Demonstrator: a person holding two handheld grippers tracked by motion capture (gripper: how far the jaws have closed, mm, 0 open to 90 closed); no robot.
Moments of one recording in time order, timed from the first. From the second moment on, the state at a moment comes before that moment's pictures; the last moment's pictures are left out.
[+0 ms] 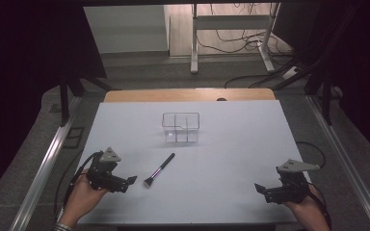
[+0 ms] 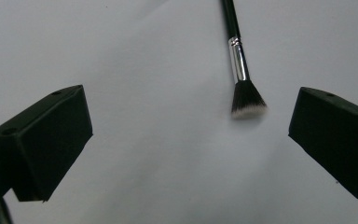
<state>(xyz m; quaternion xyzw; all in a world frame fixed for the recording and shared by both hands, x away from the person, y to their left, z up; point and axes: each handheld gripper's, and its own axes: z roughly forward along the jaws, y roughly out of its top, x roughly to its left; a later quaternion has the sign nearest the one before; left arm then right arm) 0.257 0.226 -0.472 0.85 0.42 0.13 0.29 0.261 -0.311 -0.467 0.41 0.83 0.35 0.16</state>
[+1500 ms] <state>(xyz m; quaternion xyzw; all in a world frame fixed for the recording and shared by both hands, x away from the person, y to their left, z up) 0.303 0.178 -0.472 0.89 0.39 0.08 0.21 0.260 -0.312 -0.465 0.40 0.82 0.36 0.17</state>
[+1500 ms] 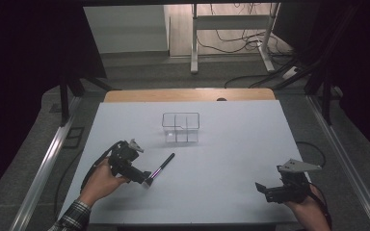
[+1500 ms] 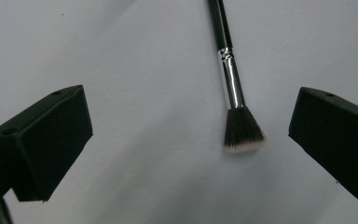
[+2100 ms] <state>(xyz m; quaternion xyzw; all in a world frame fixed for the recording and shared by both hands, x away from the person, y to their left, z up) 0.317 0.153 -0.474 0.90 0.38 0.07 0.20 0.260 -0.311 -0.465 0.40 0.83 0.36 0.17</state>
